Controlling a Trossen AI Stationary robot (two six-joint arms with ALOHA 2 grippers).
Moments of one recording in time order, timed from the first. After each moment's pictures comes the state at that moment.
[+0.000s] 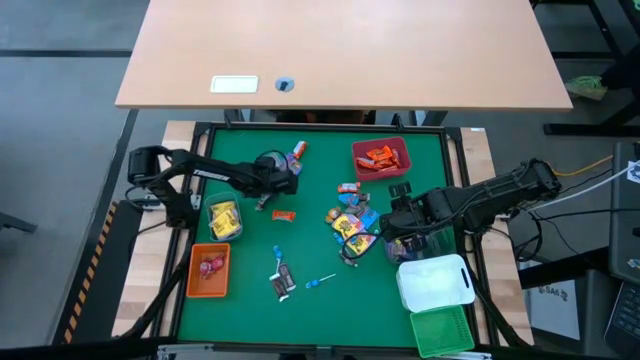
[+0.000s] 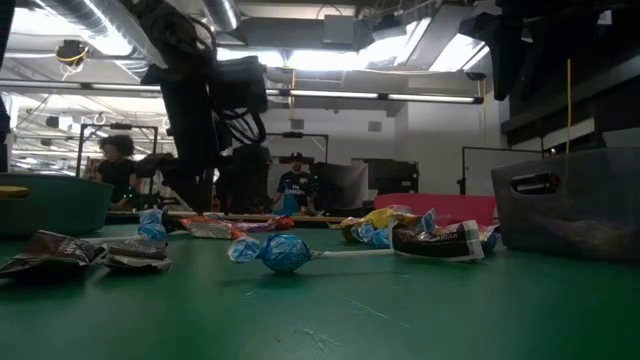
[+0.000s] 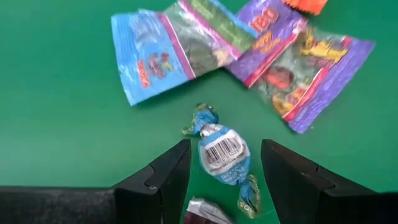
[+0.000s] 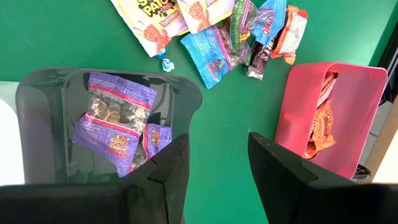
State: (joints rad) left arm 0.21 1.65 0.85 -0.54 -0.55 -1.25; right arm 0.31 1.45 1.30 -1.31 0.31 -0.04
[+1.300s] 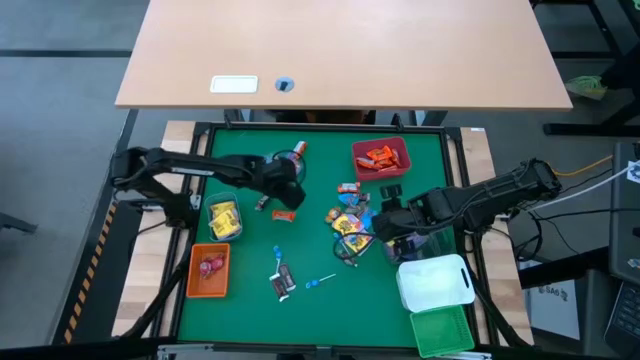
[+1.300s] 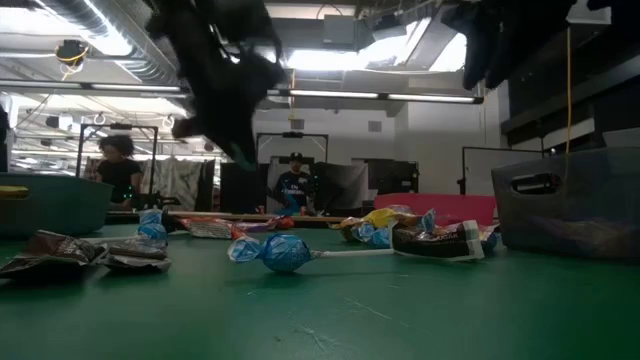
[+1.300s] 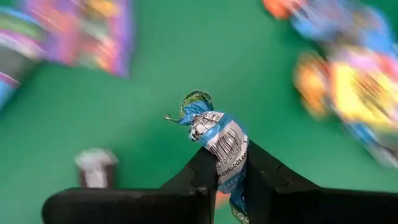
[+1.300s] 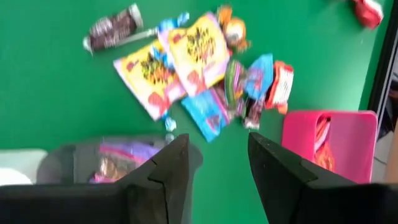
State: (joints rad) left arm 0.17 1.47 0.99 -0.60 -0.08 -0.77; right arm 0.31 1.45 1.30 -1.11 0.31 -0.04
